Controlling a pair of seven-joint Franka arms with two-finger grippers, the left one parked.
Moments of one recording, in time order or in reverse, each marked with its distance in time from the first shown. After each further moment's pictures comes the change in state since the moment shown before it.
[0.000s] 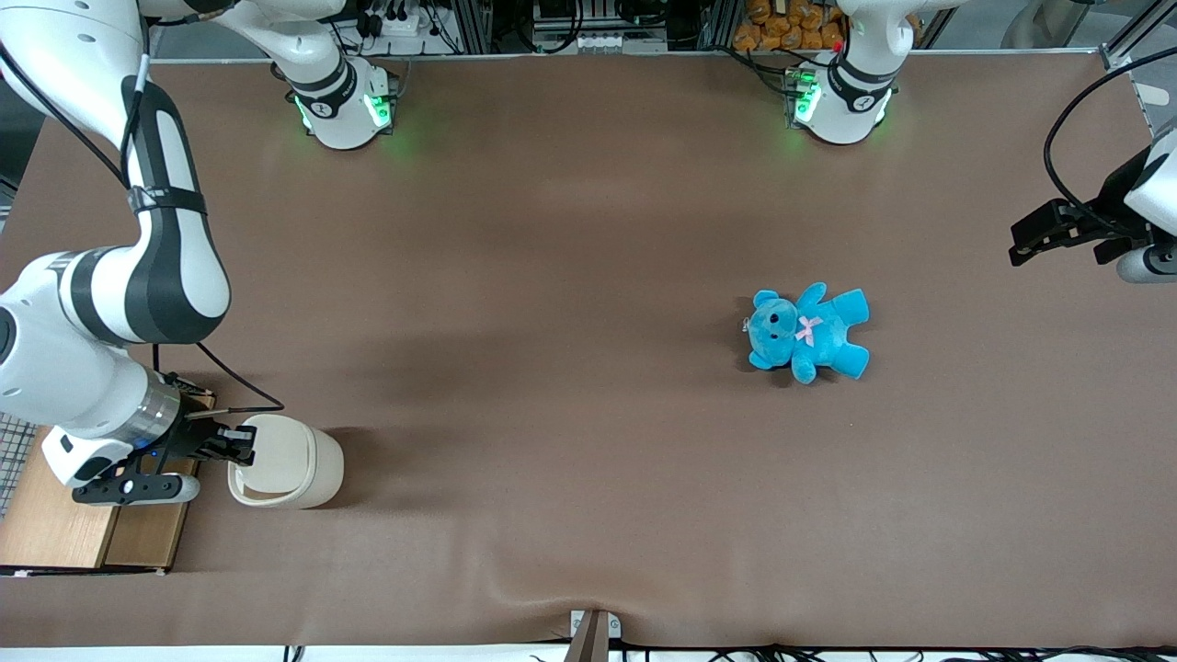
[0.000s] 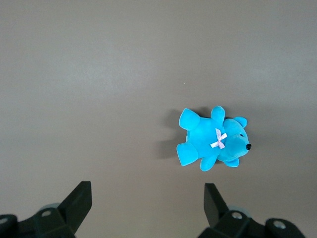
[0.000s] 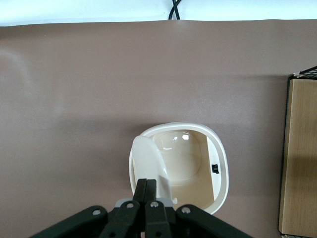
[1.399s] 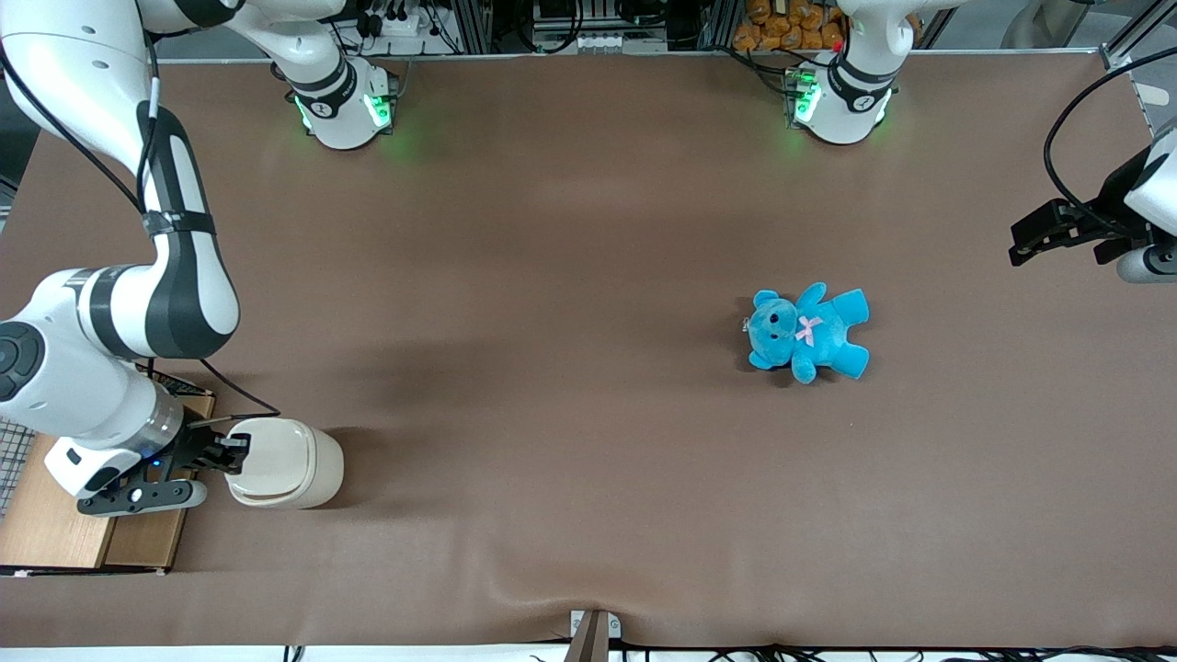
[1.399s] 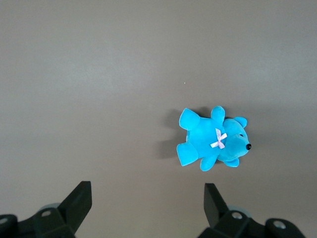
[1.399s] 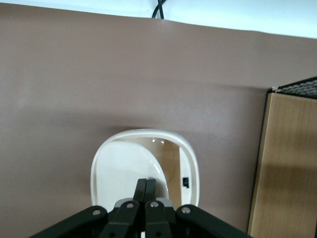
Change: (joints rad) arm -0.014 0.047 -0.007 0.000 -0.091 0.060 -0.072
